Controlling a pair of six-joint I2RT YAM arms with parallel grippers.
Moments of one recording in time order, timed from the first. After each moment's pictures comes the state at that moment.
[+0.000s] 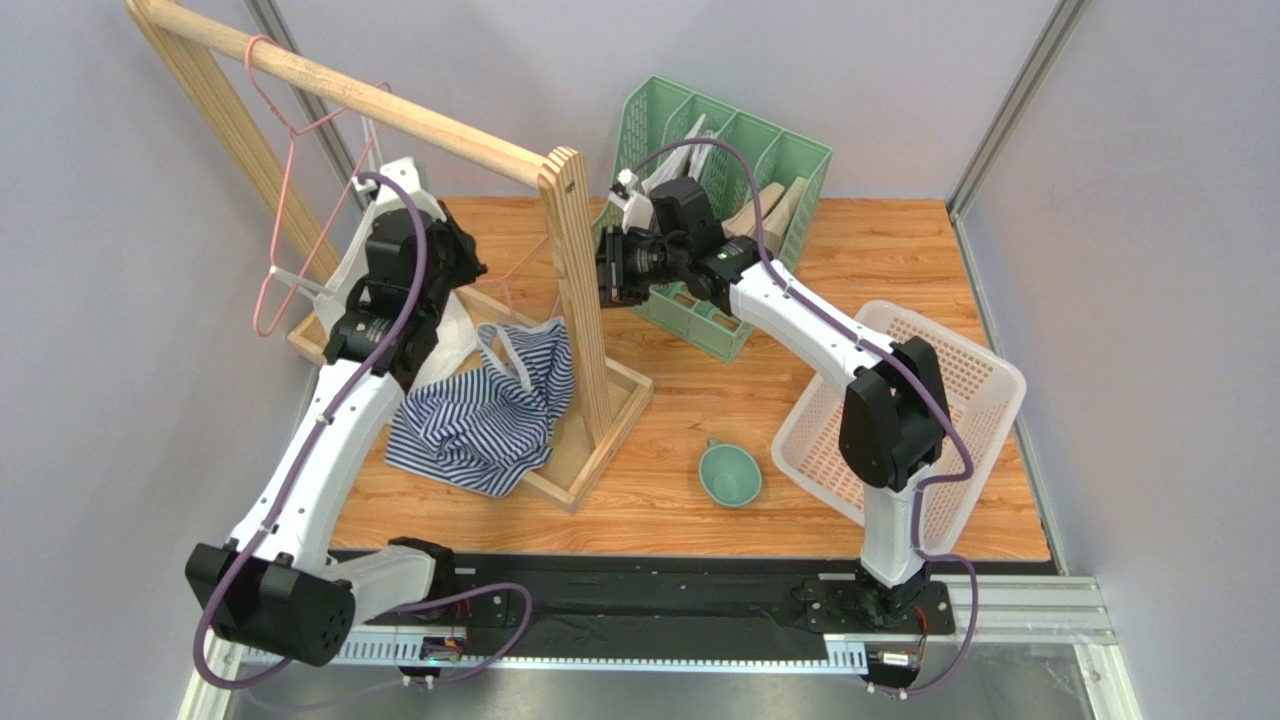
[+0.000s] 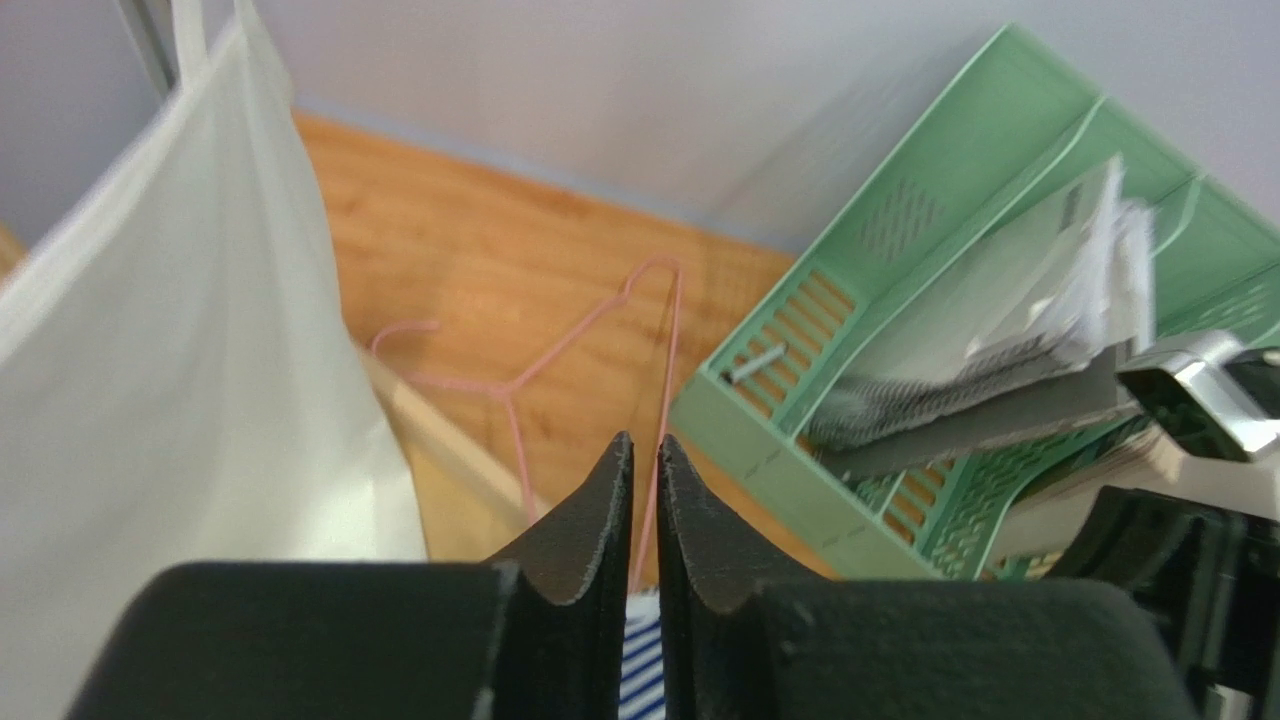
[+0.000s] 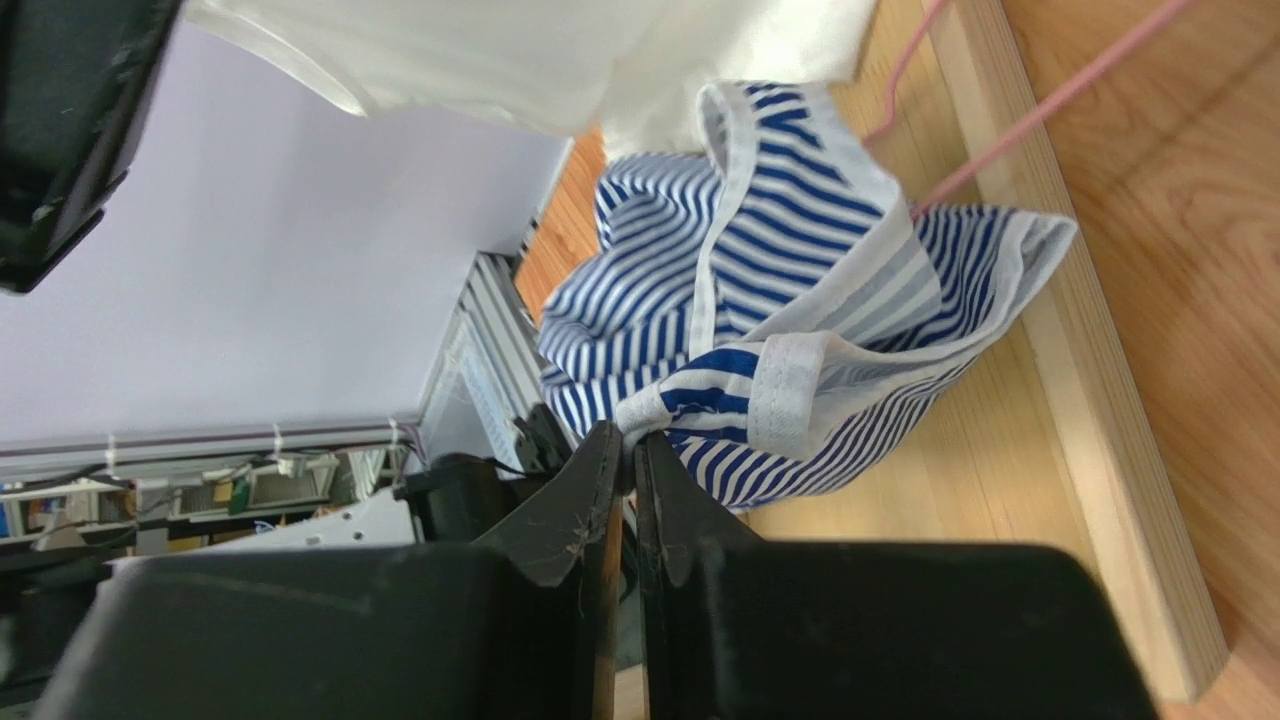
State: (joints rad) left arm -0.24 1.15 1.22 -0.28 -0.26 -0.38; right arm 0.63 1.96 1.78 -0.30 -0.65 0.69
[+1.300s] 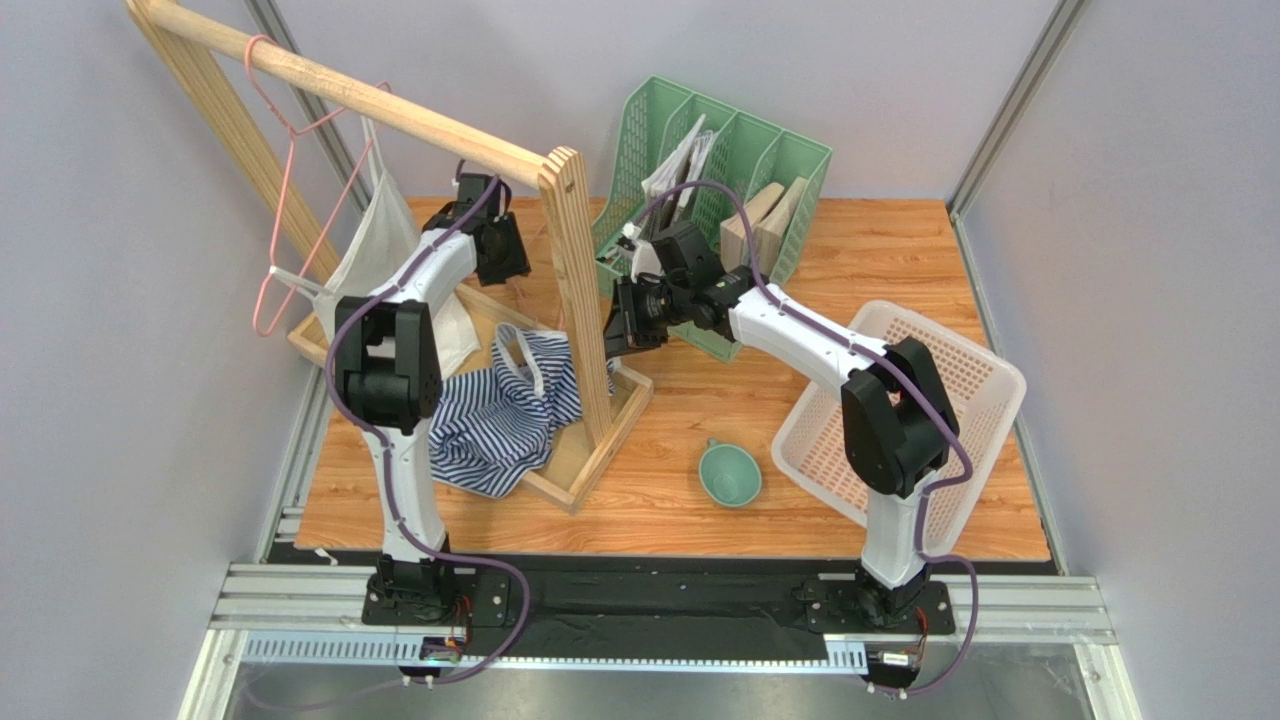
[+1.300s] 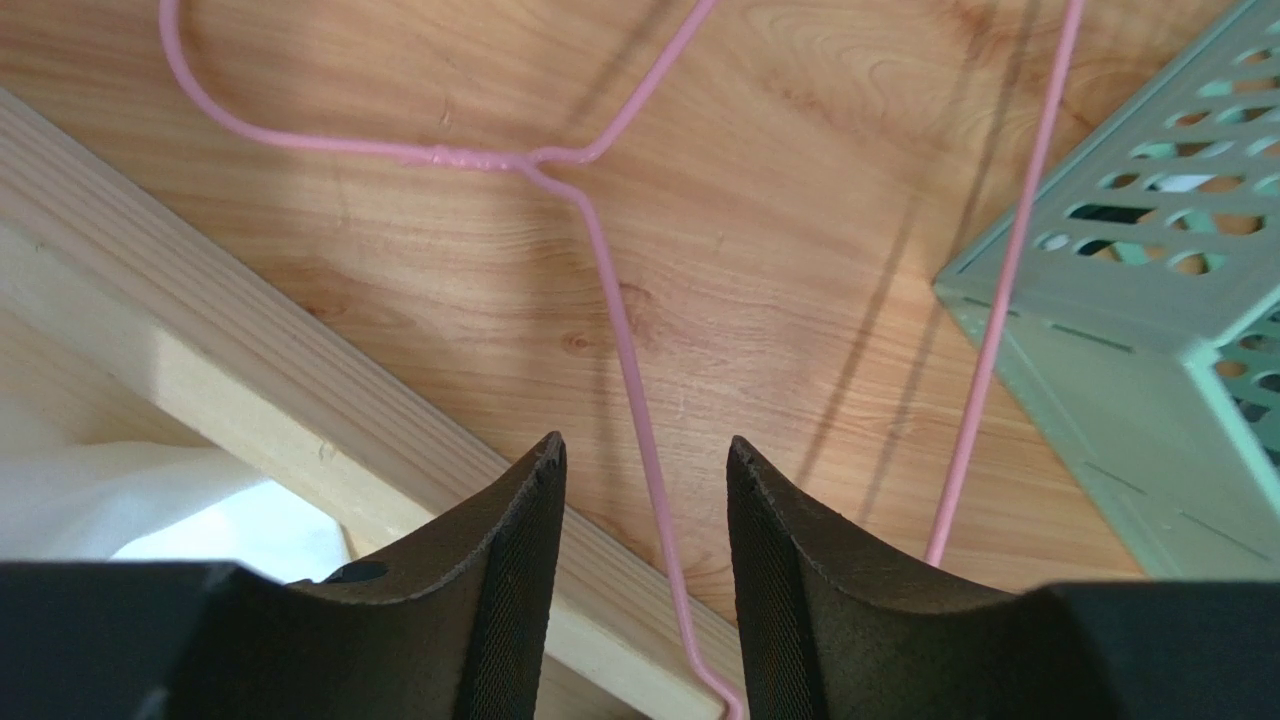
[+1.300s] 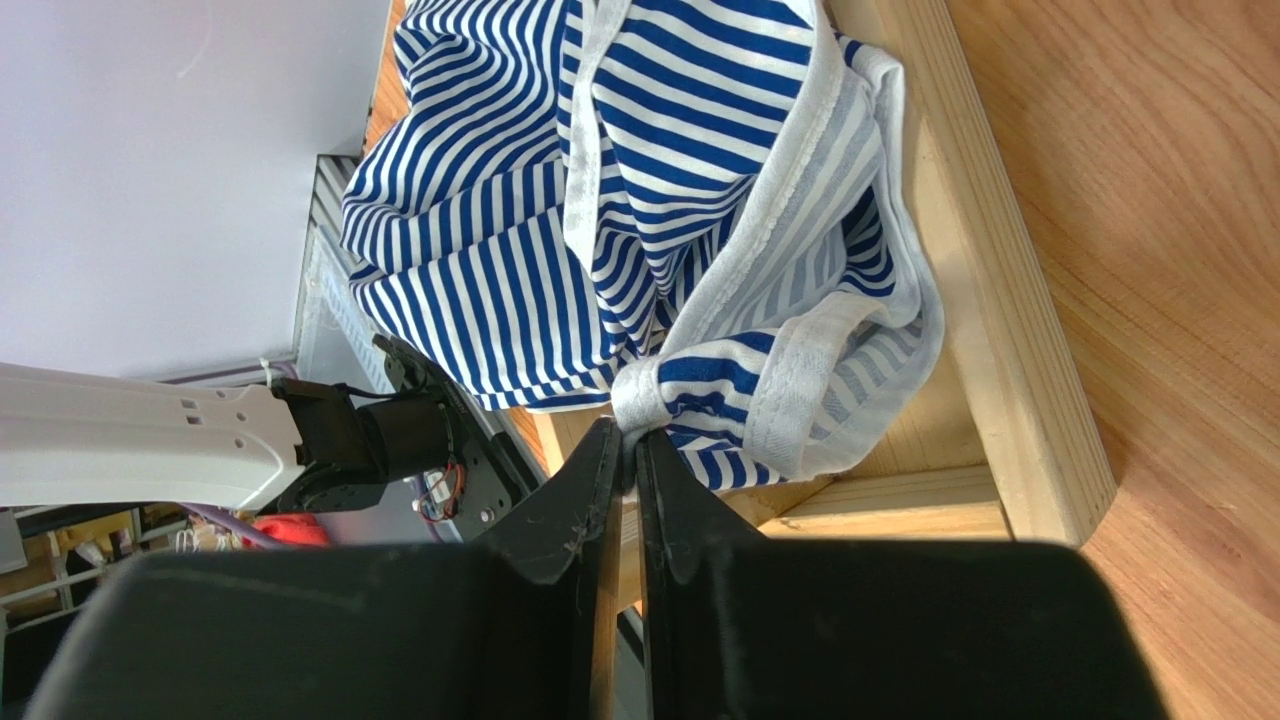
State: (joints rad) left arm -0.12 2.10 1.72 -0.55 -0.05 -0.39; right arm 0.65 1.91 1.55 -0.37 -0.59 0.55
